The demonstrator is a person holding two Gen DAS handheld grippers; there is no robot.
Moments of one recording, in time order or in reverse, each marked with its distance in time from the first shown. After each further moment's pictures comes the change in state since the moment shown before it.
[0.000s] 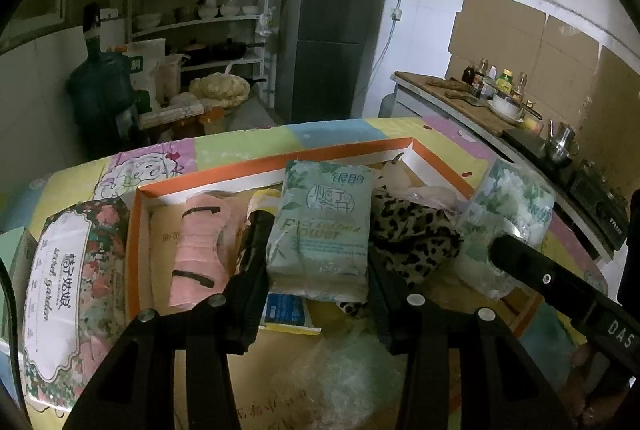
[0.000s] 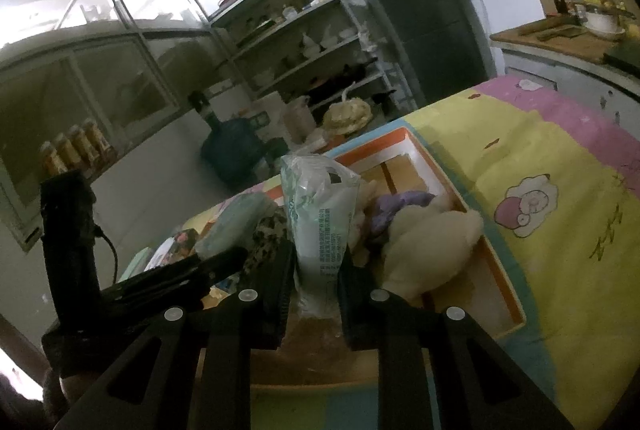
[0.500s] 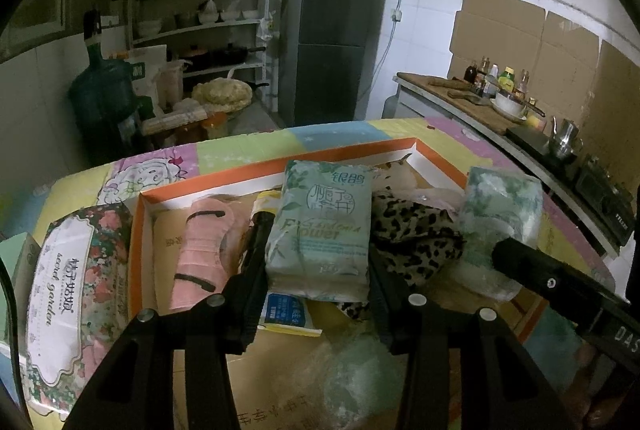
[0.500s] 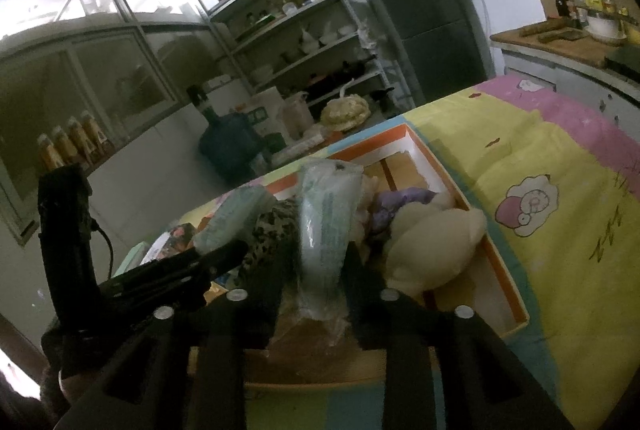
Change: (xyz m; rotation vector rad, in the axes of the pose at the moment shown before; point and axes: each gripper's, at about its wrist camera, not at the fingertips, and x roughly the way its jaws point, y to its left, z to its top) left arm 0.001 0.000 0.001 0.018 -0.009 0.019; right arm 0.002 0.002 -0.001 -0.016 0.010 -0.019
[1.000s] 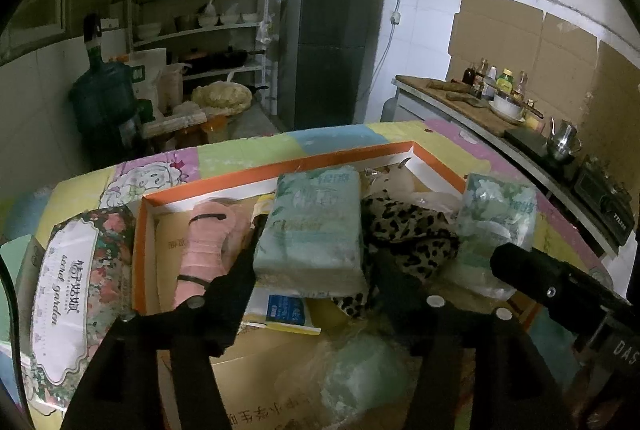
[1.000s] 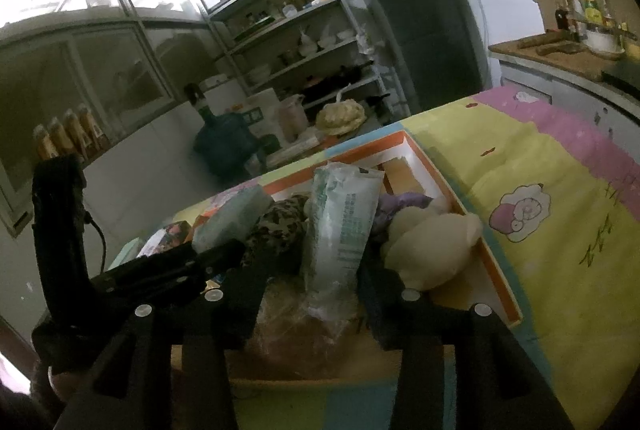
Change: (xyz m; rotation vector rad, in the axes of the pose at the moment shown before) left arm -0.008 0.005 0.002 -0.001 -0.017 -0.011; right arm -0.006 0.001 0.000 -0.034 -0.010 -0.028
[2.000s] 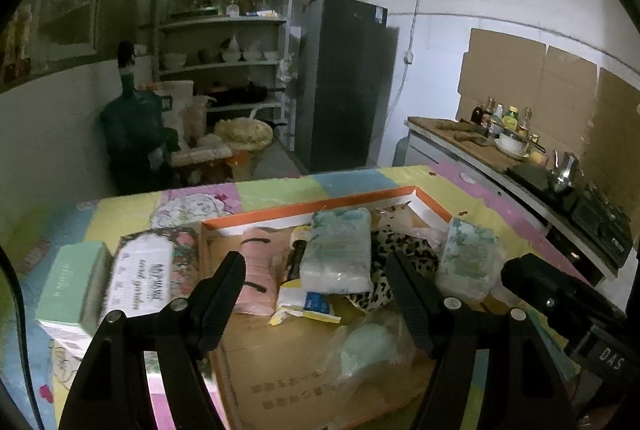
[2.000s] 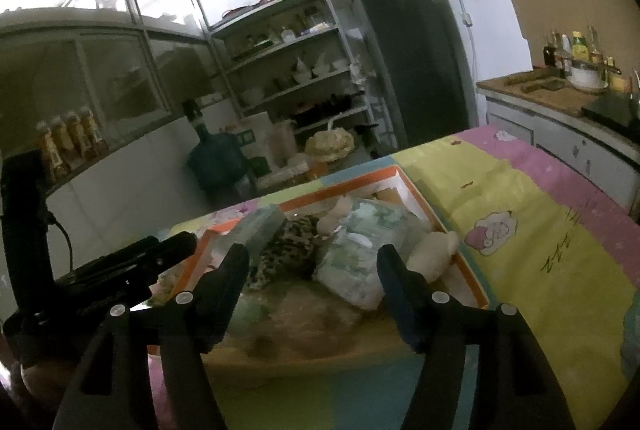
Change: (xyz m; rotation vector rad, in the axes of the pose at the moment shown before) left arm -0.071 0.003 -0.004 -0.027 -0.147 0.073; right arm -0.044 0.030 -0.005 -0.063 -0.101 -0.072
